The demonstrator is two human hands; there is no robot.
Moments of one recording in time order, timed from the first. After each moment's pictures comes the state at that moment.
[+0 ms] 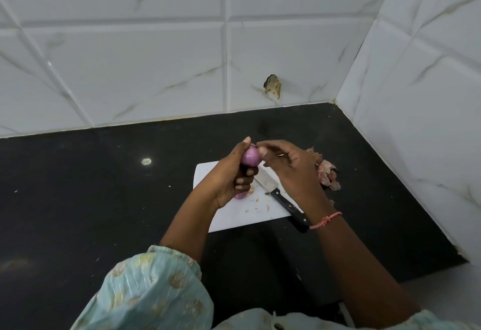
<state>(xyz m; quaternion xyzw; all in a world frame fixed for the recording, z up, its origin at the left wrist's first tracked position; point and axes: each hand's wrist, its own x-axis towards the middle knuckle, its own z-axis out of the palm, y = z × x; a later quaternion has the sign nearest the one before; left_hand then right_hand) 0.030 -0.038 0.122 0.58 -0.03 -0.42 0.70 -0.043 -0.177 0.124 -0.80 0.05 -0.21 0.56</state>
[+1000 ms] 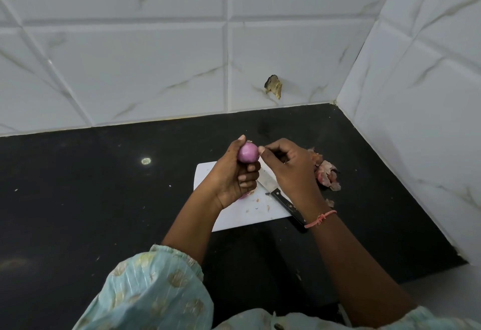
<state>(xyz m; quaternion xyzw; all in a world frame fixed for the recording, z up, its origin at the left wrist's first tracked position) 0.025 -0.038 0.128 0.46 0.01 -0.45 0.77 -0.037 -0.169 0.126 -0.81 0.10 -0.25 0.51</state>
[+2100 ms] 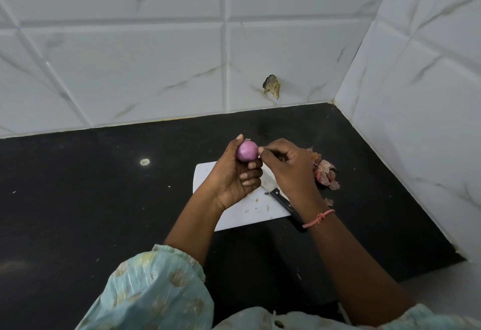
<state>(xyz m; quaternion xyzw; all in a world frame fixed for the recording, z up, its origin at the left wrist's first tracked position) 0.024 -0.041 0.126 0.38 0.02 -0.47 0.80 -0.036 -0.168 0.125 -0.81 0.08 -0.27 0.51</state>
